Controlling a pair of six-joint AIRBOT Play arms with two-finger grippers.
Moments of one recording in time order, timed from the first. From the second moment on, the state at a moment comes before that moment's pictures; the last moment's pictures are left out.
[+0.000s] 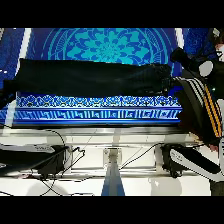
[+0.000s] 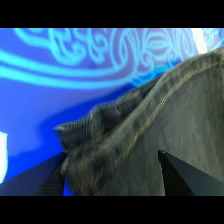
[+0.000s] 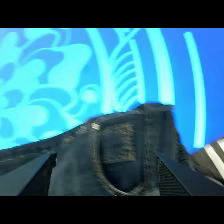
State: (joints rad) left arm 0.81 -1.66 0.96 0.28 -0.47 -0.80; right arm -0.03 -1.16 1.07 -1.47 0.61 1.84
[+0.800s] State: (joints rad) left arm 0.75 -1.34 1.22 0.56 -0.83 -0.78; right arm 0.33 -1.33 1.40 -1.46 0.71 1.82
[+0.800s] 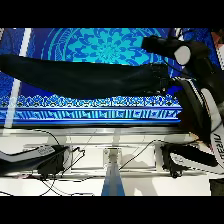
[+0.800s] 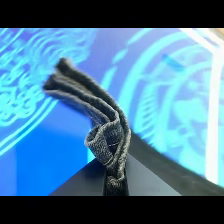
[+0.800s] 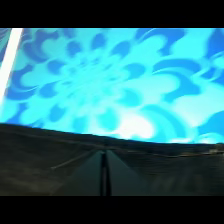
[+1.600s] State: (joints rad) left arm 0.39 -1.00 1.22 0.54 -0.99 -0.84; right arm 0.82 -1.99 1.87 -0.97 0.60 1.88
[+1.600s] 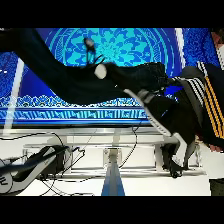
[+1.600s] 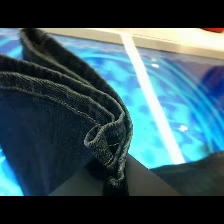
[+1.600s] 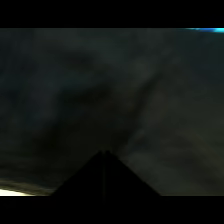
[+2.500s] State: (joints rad) left arm -0.07 -1.16 1.22 0.54 -0.96 -0.99; right arm 0.39 -1.84 1.96 -1.15 0.94 1.86
